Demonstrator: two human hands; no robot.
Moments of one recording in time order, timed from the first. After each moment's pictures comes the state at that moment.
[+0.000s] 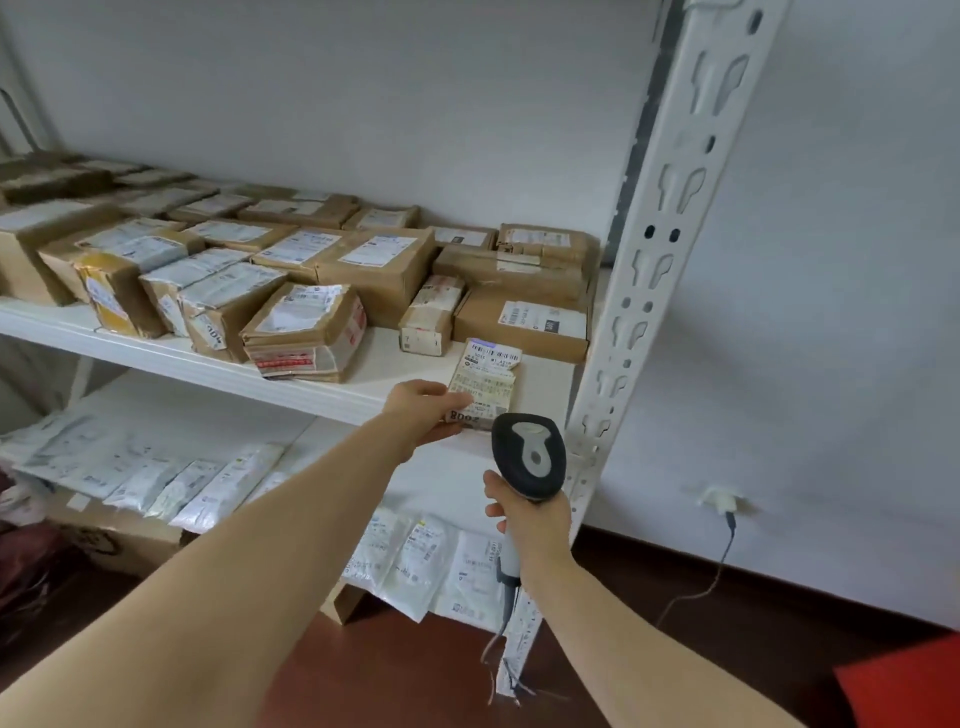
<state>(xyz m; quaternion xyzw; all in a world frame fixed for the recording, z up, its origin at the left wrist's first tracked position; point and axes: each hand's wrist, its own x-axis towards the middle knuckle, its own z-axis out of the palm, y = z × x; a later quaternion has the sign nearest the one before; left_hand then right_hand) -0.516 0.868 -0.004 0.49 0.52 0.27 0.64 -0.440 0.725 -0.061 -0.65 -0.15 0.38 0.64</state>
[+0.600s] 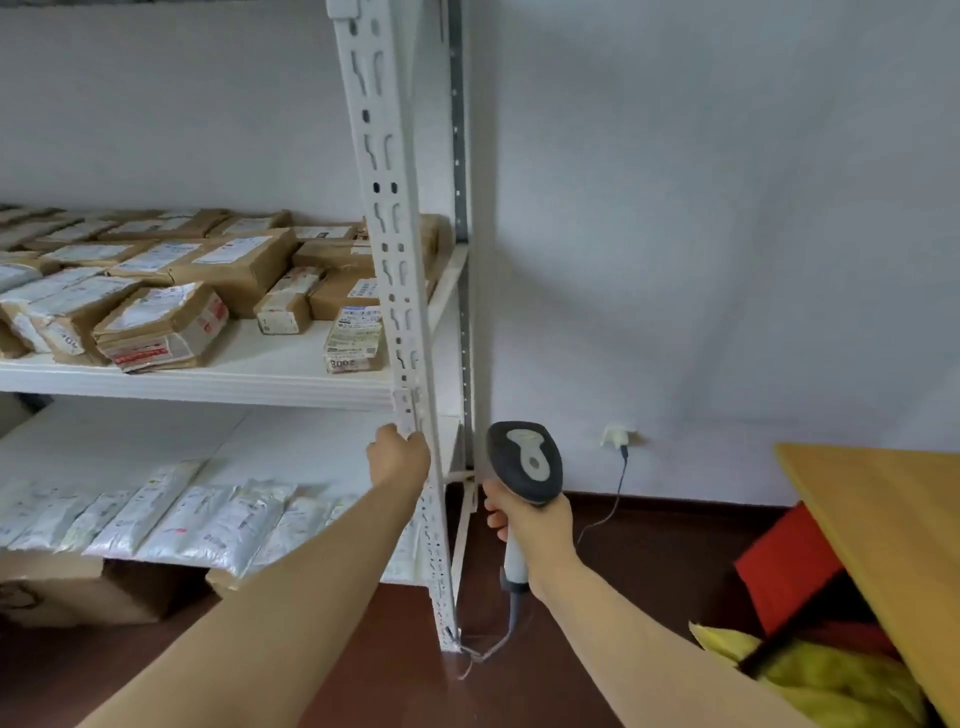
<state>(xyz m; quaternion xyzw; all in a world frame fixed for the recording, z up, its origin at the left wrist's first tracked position) -0.420 0.661 -0.051 0.61 0.60 0.25 0.44 -0.348 0.522 -0.072 -0.62 -0.11 0.38 0.68</state>
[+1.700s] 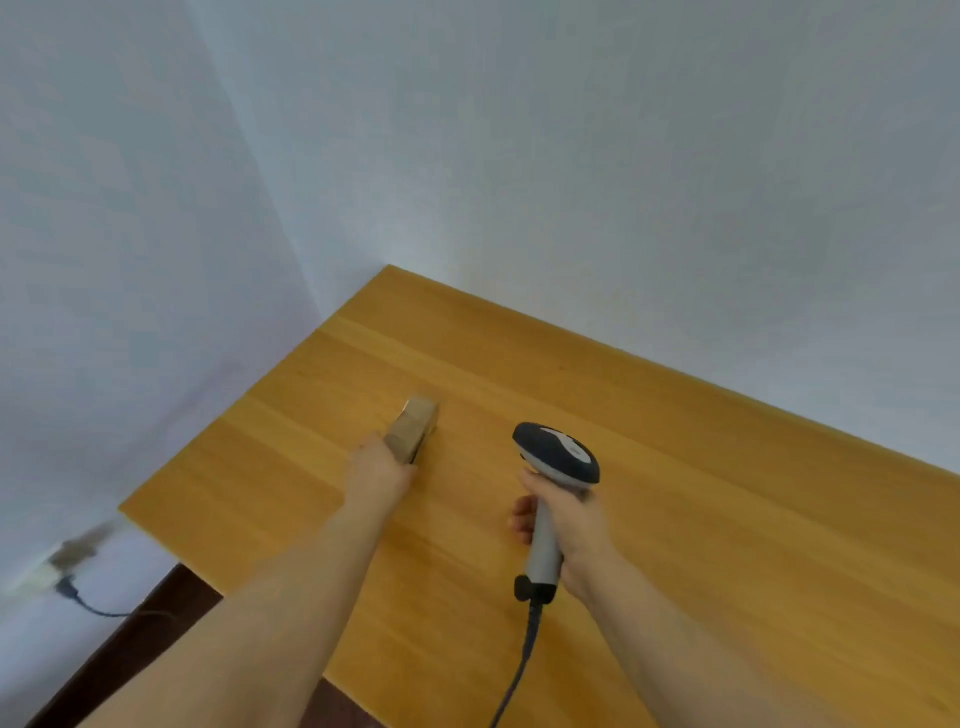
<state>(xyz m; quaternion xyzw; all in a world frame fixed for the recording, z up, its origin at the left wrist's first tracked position) 0.173 0.160 -0.191 0.93 0.14 -0.20 0.27 0.055 -0.019 -0.148 -0.54 0.36 0.06 0.76</state>
